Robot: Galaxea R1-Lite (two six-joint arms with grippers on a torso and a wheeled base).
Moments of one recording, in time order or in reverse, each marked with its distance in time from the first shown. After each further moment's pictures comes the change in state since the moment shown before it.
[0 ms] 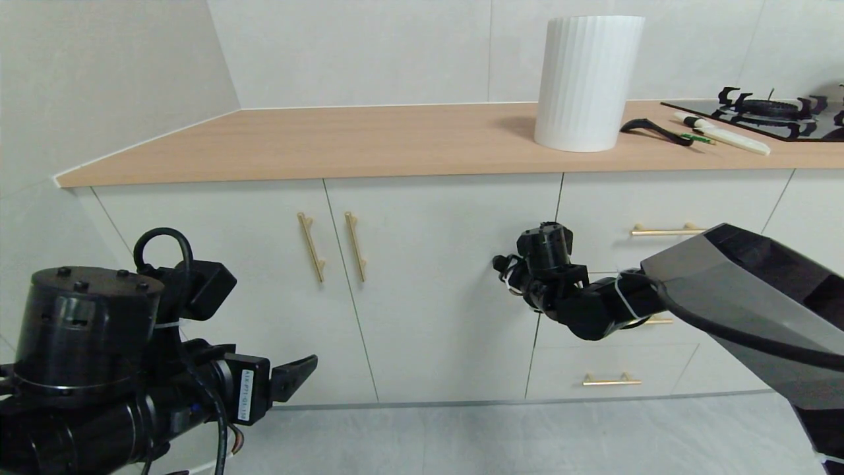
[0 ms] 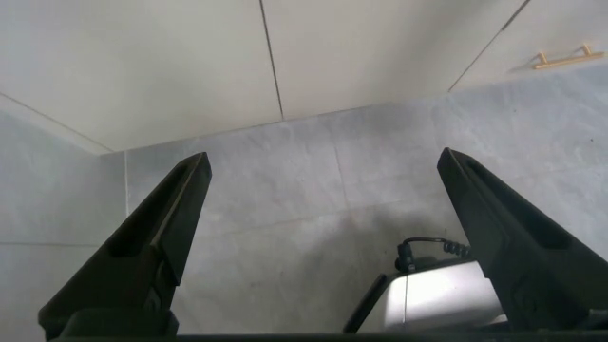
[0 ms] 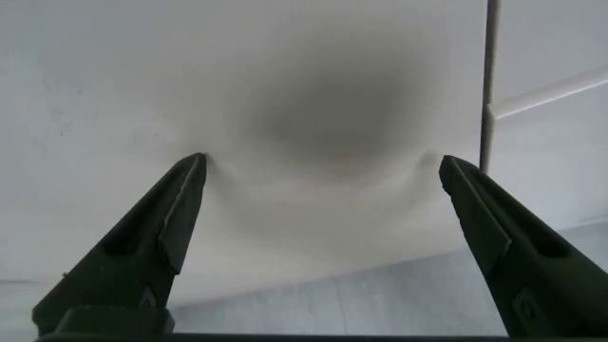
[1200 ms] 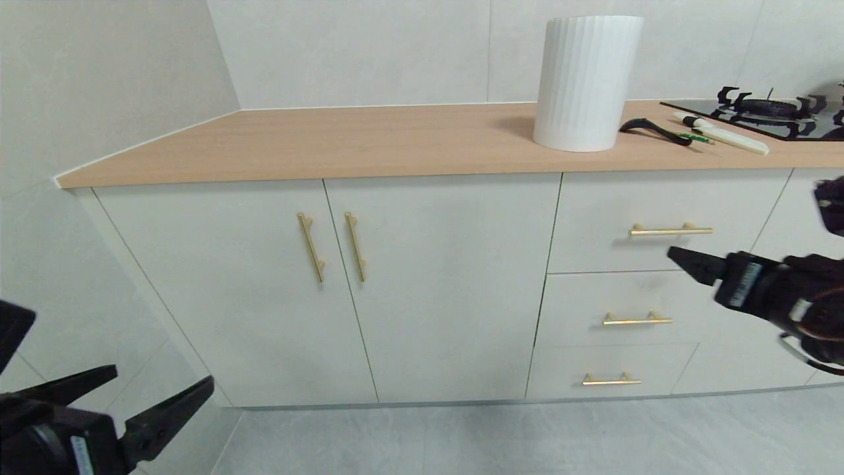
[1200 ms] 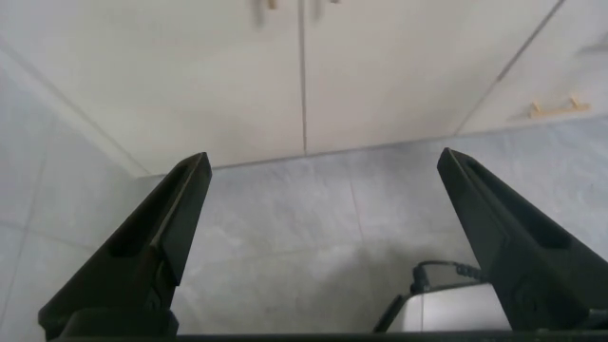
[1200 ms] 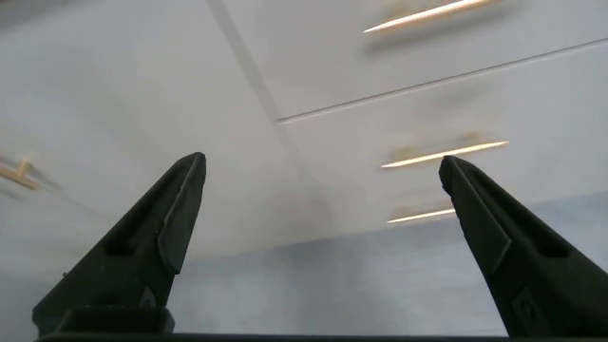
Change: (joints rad) left arm 0.049 -0.438 0.127 0.096 0.038 0.053; right arm -0.082 -1.096 0.913 0.019 -0.011 -0.350
